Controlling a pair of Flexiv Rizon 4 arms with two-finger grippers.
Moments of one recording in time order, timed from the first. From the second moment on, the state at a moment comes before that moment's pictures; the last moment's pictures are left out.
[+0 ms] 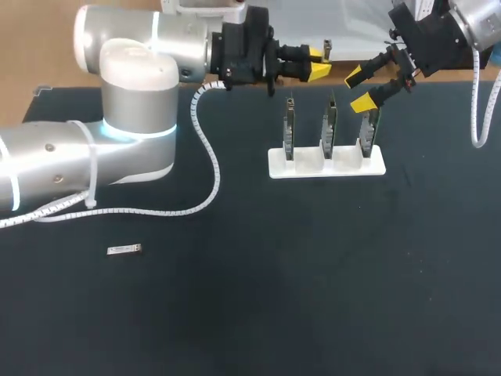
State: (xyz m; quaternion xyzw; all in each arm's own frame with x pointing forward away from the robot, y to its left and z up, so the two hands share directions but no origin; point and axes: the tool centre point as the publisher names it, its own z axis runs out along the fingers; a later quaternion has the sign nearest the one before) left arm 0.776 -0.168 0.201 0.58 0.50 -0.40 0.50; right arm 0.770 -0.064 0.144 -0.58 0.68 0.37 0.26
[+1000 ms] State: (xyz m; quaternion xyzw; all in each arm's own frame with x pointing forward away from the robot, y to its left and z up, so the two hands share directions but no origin) left arm 0.782 -0.182 0.174 0.57 0.53 -0.44 0.45; right arm 0.770 -0.064 0.144 -0.58 0.68 0.37 0.26
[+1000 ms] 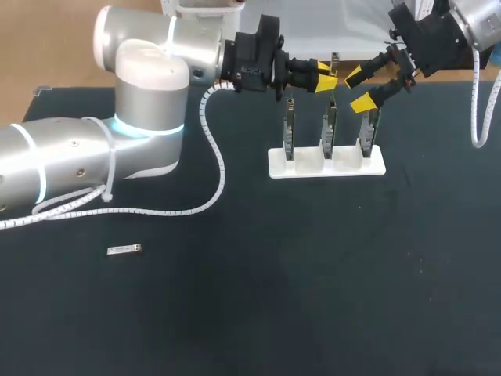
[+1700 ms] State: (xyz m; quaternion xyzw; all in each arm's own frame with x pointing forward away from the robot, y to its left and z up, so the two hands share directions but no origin) left arm 0.774 -0.185 0.166 0.54 0.55 -0.45 0.44; right arm 0.770 -0.064 0.144 -0.58 0.68 0.37 0.26
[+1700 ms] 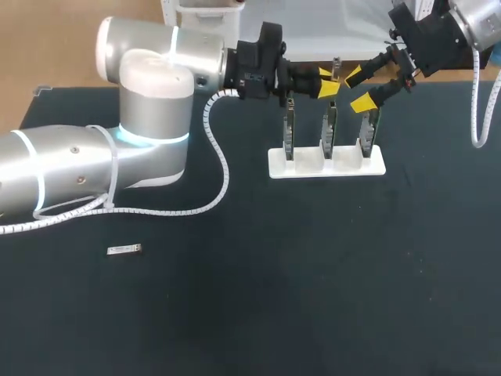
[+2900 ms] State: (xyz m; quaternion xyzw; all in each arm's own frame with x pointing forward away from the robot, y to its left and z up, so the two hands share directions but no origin) left arm 0.778 -0.192 0.163 0.55 0.54 -0.46 0.44; right arm 0.770 -0.064 0.144 -0.58 0.68 0.37 0.26
